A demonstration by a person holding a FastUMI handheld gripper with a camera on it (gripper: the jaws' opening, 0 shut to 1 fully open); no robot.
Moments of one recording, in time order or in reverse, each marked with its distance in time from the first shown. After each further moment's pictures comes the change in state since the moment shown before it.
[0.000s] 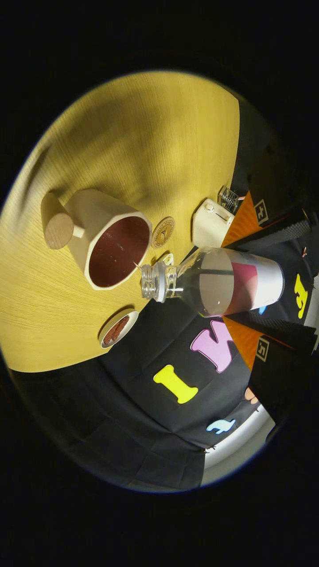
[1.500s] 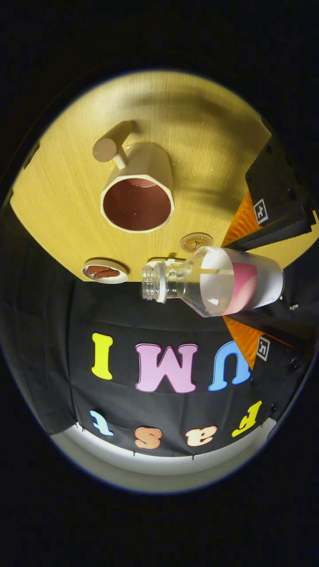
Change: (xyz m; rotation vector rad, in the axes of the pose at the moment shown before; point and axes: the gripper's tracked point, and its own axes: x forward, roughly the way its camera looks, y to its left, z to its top) arm 0.005 -0.052 0.001 -0.932 -0.134 0.051
